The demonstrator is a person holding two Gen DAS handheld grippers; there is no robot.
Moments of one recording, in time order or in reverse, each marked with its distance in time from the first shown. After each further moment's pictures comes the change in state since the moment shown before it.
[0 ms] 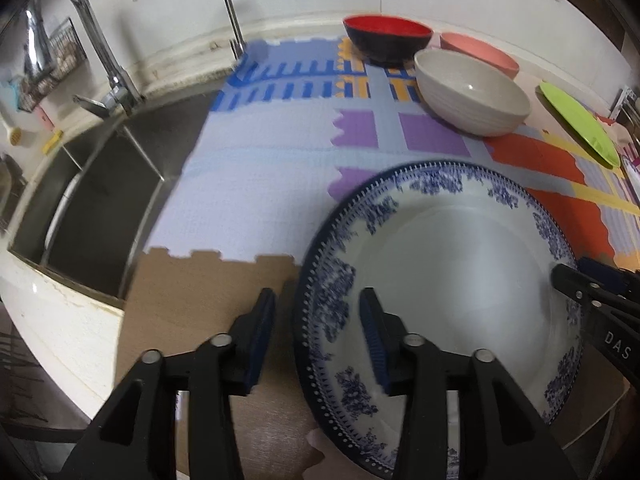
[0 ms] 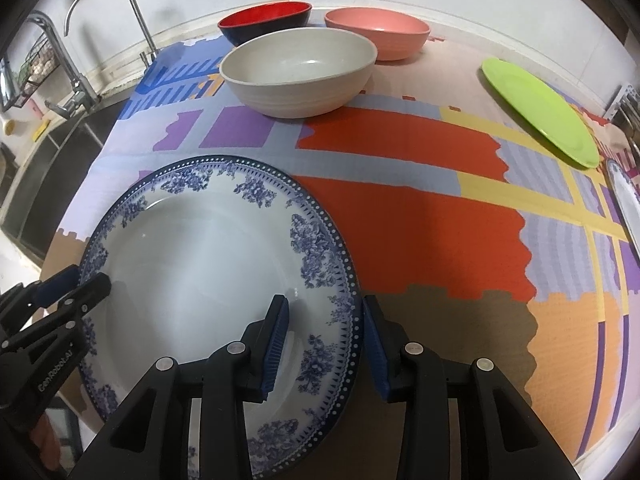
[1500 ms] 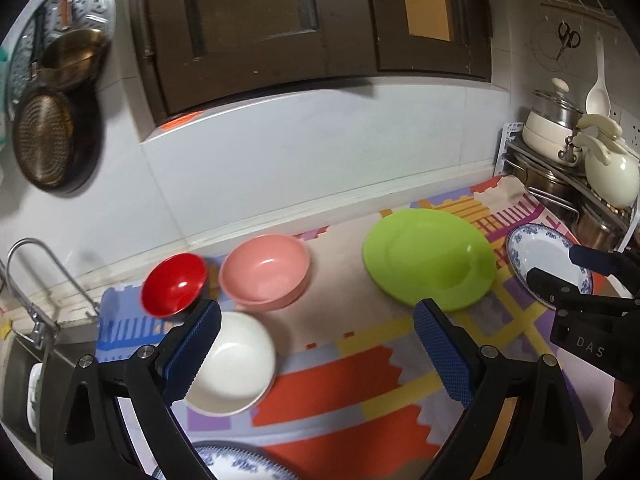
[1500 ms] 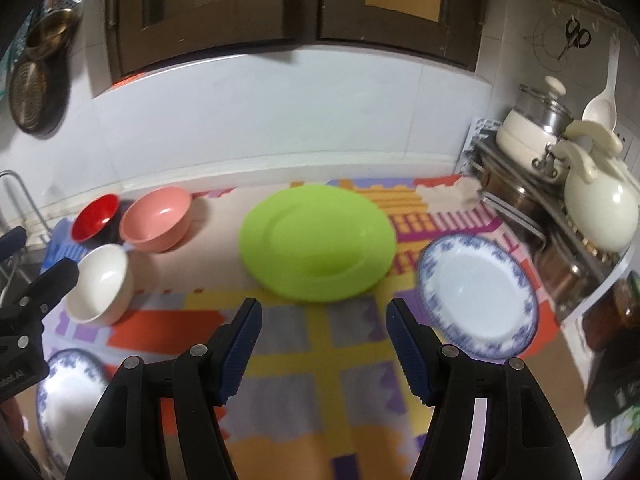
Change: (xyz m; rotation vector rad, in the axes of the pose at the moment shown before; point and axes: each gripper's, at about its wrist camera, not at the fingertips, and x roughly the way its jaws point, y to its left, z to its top) left arm -0.098 -0.239 0.168 0.295 -0.392 -0.219; right arm -0.114 -0.232 0.072 0.194 -0.336 -0.236
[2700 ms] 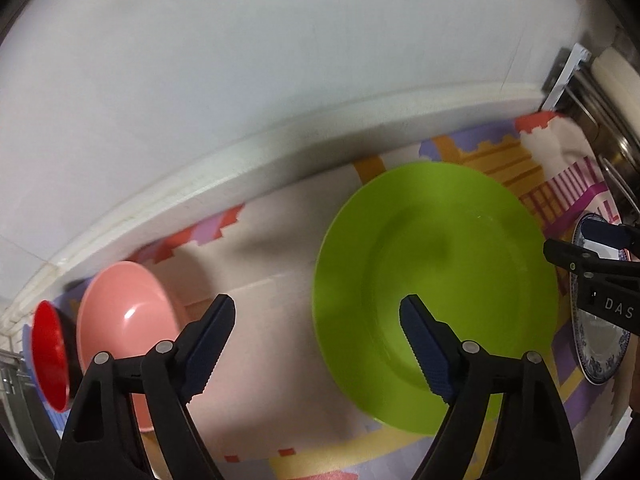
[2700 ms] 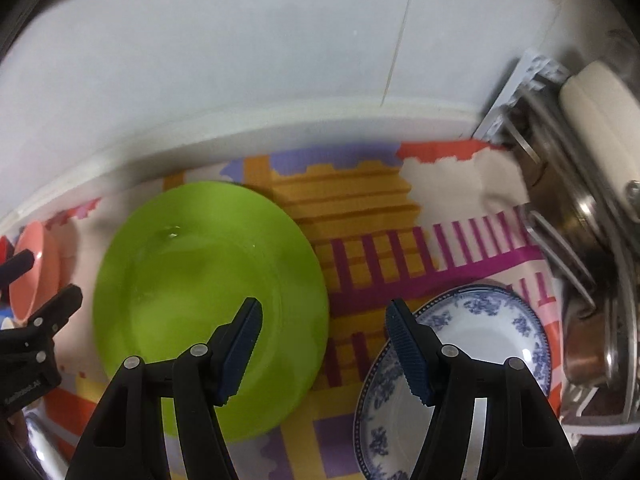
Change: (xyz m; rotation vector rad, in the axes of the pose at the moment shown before) left arm 0.250 -0.074 0.073 0.047 0.469 -0.089; right arm 0.219 -0.094 0.106 0.018 0.396 0.002
